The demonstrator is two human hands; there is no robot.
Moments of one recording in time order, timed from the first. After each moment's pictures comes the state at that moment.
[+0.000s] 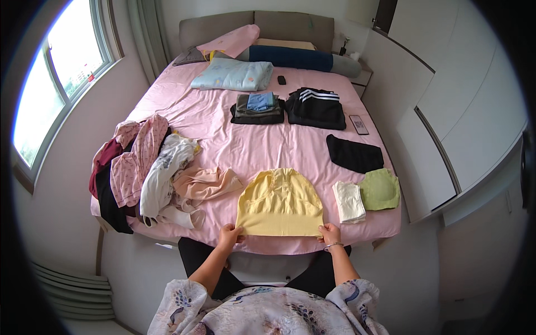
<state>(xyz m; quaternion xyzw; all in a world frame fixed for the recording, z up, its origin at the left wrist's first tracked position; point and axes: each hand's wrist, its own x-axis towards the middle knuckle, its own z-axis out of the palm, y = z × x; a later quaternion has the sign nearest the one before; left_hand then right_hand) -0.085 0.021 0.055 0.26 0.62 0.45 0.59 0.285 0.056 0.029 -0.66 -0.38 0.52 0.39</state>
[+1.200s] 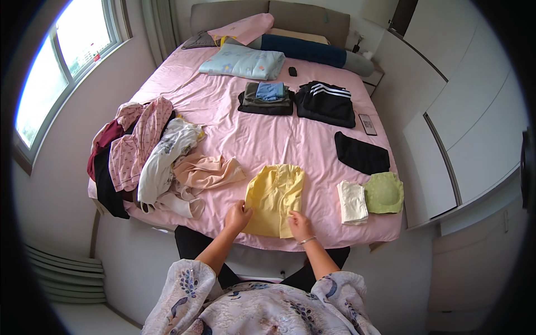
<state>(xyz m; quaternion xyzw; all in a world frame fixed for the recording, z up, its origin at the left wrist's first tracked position) -0.064 0.062 0.081 0.56 0.73 0.30 0.26 0.182 0.073 0.050 -0.55 -0.72 0.26 0.34</state>
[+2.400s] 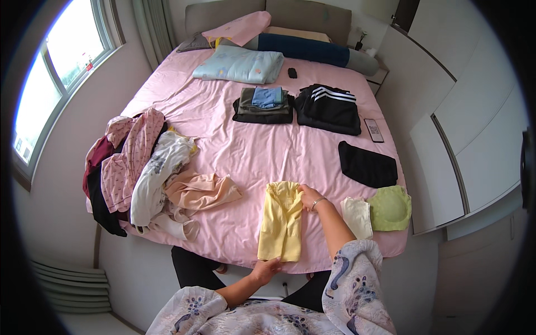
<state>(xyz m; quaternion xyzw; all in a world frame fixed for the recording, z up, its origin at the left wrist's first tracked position) 0.041 -0.001 0.015 0.01 0.43 0.45 0.78 0.190 0.261 0.114 -0.63 -0.64 0.44 0.04</state>
